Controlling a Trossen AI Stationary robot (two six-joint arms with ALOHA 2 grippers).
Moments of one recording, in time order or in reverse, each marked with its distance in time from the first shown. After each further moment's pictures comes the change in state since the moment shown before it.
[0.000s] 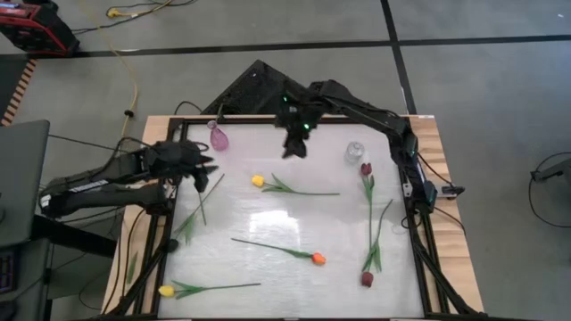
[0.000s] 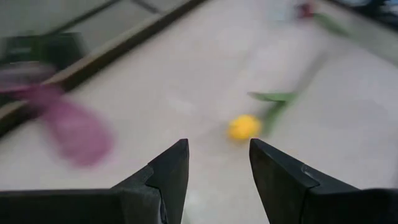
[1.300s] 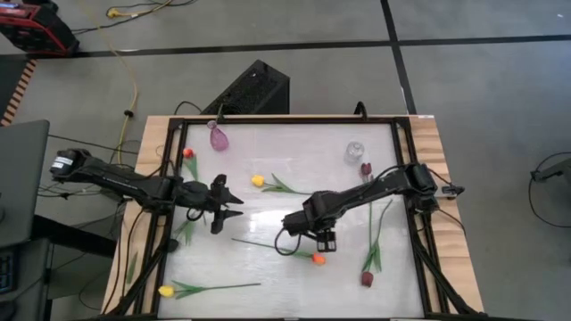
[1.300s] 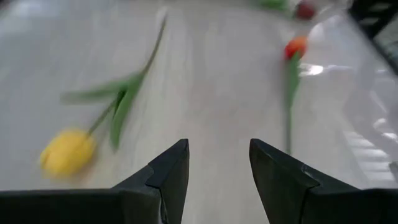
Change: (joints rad) left arm -0.464 0.334 -0.271 0.659 0.006 0.070; right arm 0.634 -0.110 -0.631 -0.029 0.567 0.365
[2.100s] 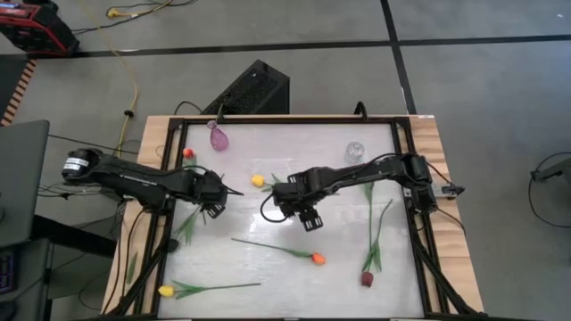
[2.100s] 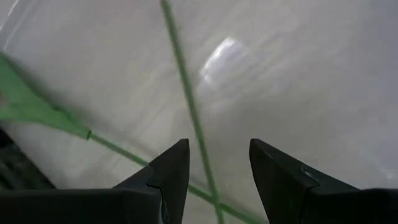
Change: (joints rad) left arm 0.128 0.284 0.230 -0.894 -0.155 -0.580; right arm -0.164 0.000 0.001 0.293 0.002 -0.463
